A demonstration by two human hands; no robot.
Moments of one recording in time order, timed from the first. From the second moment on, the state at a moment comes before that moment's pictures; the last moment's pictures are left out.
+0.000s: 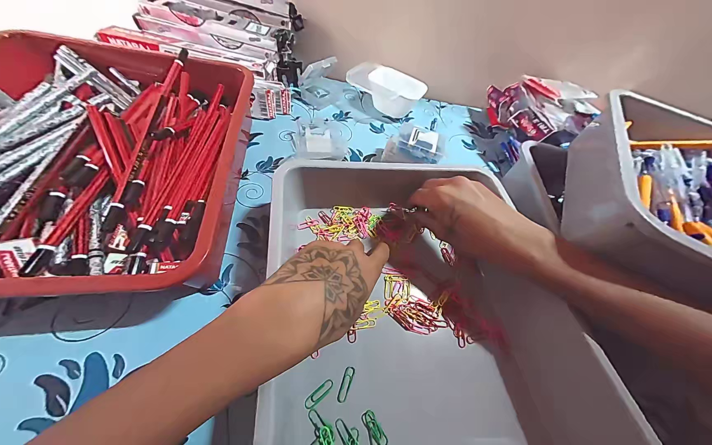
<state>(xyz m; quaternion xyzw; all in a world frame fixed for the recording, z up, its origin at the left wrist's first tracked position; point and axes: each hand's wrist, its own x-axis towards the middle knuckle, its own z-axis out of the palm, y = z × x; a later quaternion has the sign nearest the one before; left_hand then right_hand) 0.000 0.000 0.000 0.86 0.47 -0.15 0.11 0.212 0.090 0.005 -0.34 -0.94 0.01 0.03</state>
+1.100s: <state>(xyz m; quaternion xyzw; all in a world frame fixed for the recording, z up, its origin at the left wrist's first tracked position) -0.021 0.031 -0.007 0.86 0.46 0.22 0.08 0.198 -0.009 0.019 -0.23 -0.81 0.54 -0.01</state>
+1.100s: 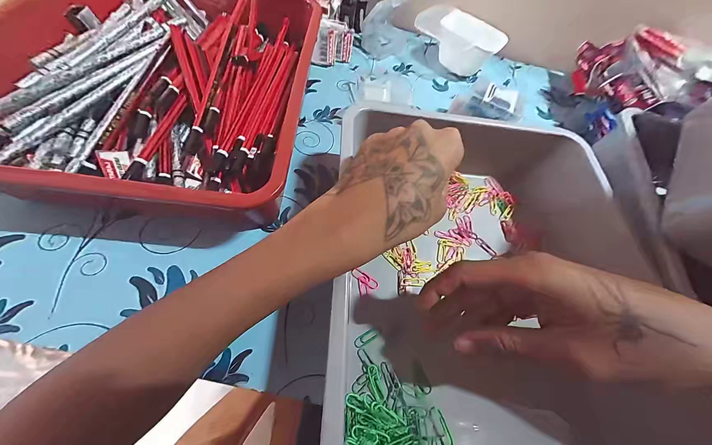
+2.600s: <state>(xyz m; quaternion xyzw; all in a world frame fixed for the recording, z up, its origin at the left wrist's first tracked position) -0.024 0.012 0.002 0.85 0.53 -0.01 0.03 0.179 0.076 0.050 -0.44 -0.88 0.06 -0.19</state>
